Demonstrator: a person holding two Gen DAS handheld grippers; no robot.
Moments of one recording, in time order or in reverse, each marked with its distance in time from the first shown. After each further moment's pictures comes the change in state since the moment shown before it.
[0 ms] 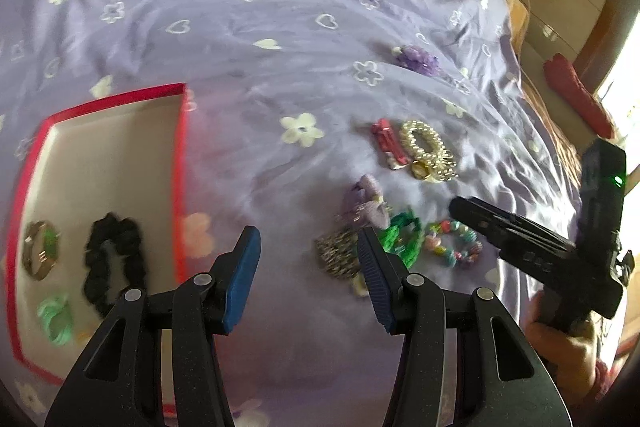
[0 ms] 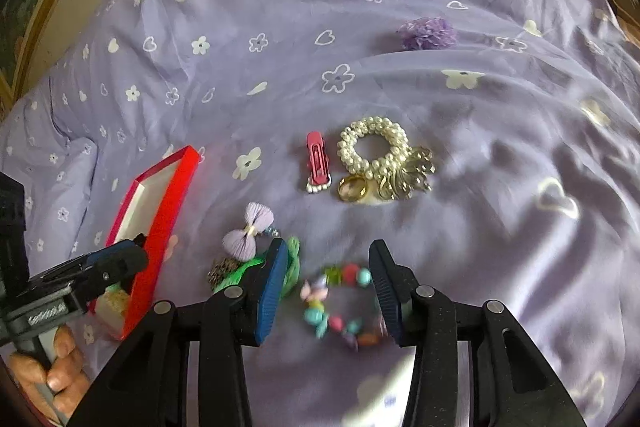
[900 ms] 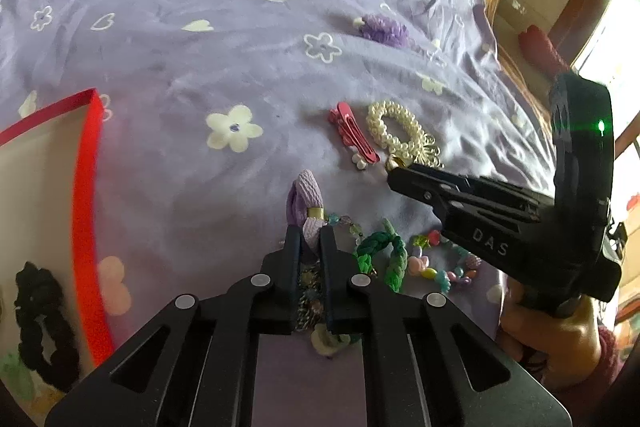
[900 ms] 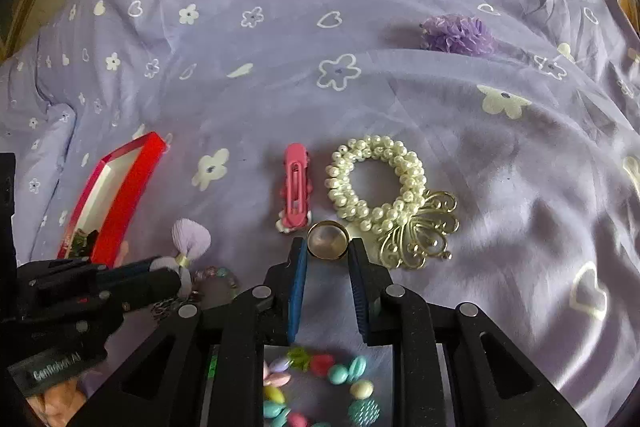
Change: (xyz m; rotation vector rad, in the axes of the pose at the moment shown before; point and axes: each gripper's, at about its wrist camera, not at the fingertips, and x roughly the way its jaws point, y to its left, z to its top) left arm 0.049 -0.019 0.012 0.074 0.045 -0.102; right arm 0.041 0.001 0.022 -0.104 0.037 -0.042
